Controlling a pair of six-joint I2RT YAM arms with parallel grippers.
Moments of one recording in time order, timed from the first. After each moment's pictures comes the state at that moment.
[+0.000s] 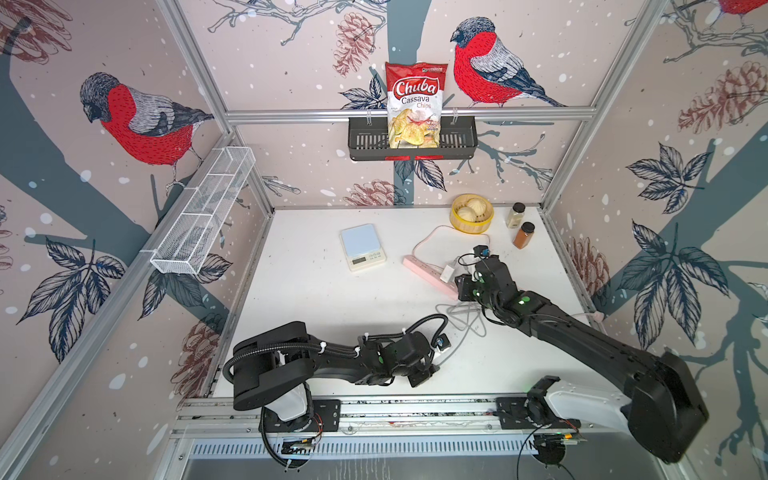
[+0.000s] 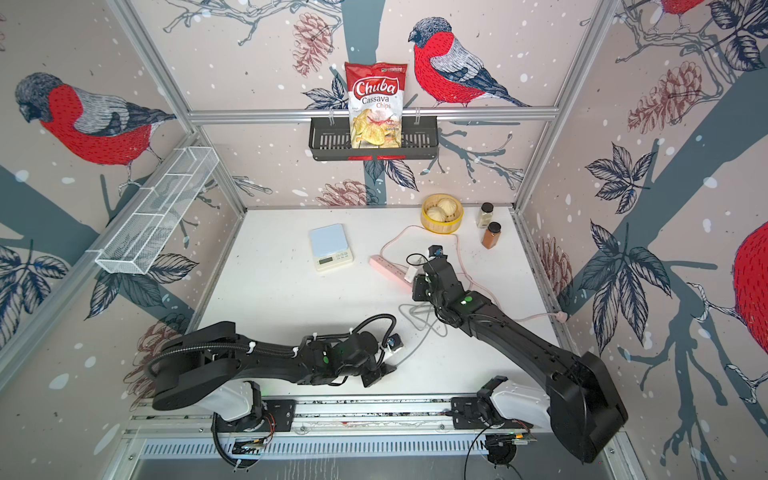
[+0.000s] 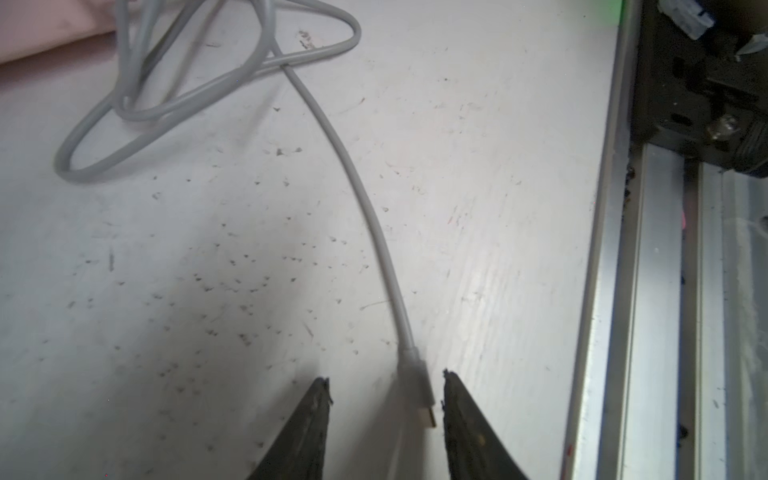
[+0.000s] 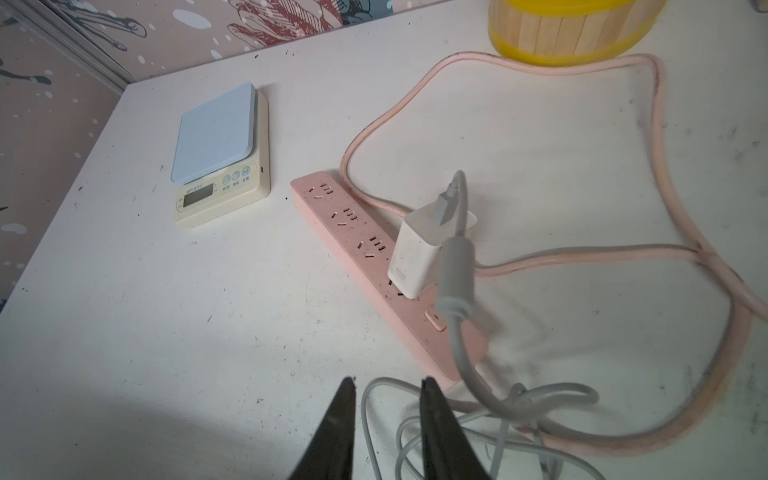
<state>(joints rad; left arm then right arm) -1.25 1.58 0.58 0.20 0.03 -0.04 0.63 1.15 0.72 -0.23 0.13 0.47</state>
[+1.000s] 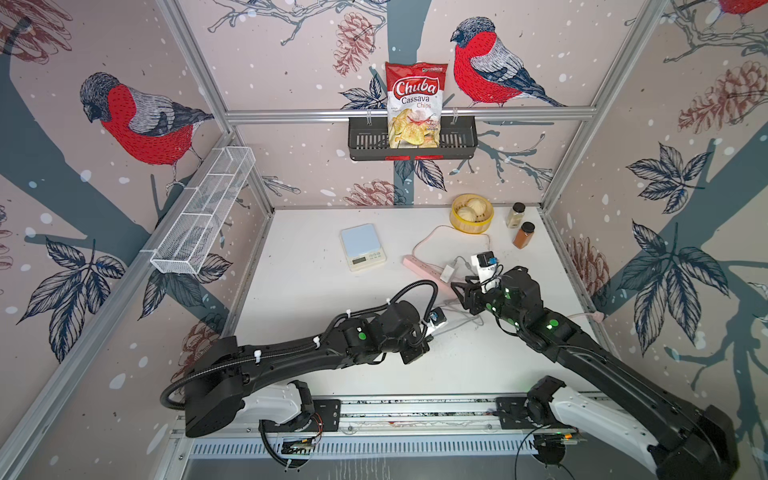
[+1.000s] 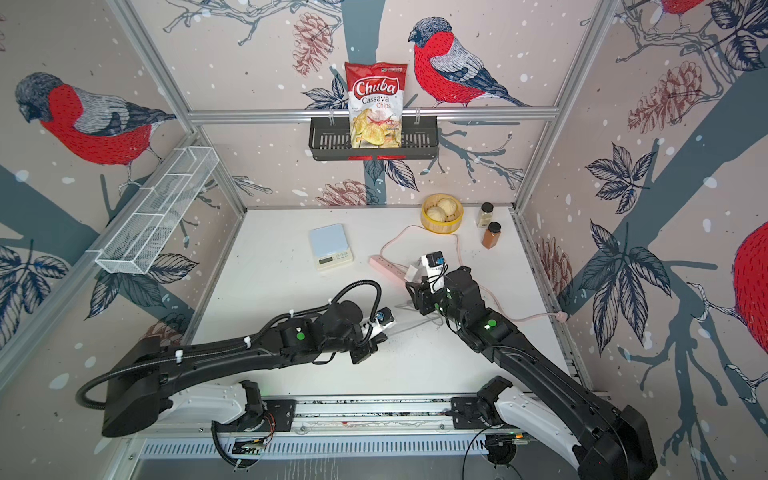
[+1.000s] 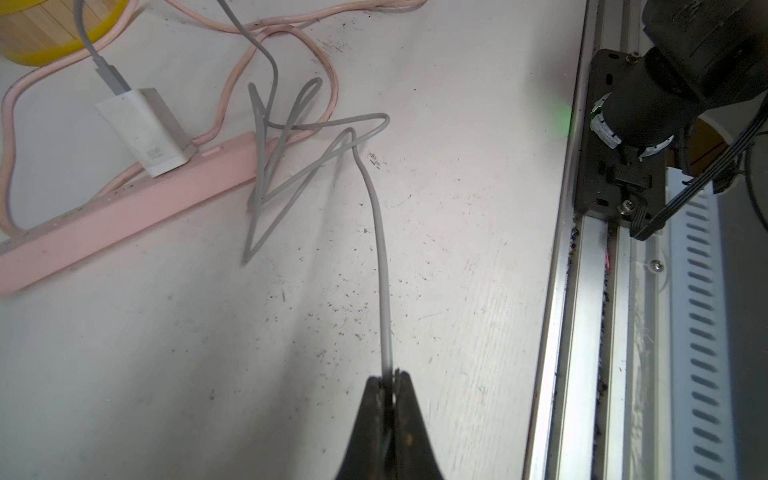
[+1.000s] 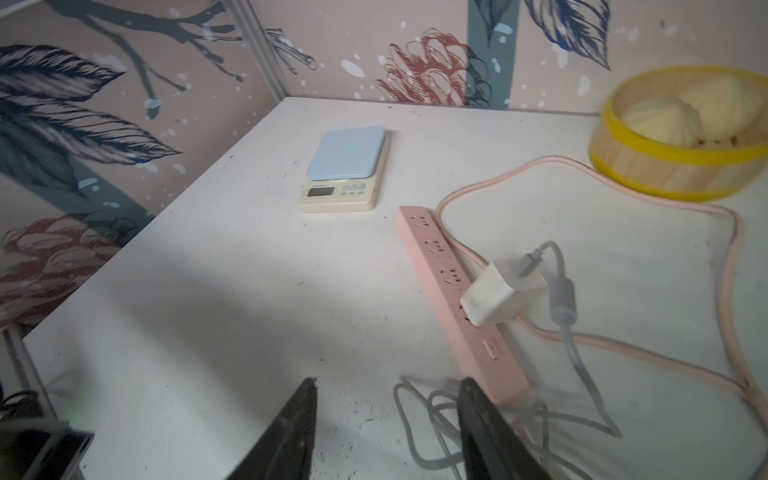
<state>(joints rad) -1.10 1.23 0.79 -0.28 0.10 0.12 0.68 0.89 0.62 -0.15 -0.11 0.15</state>
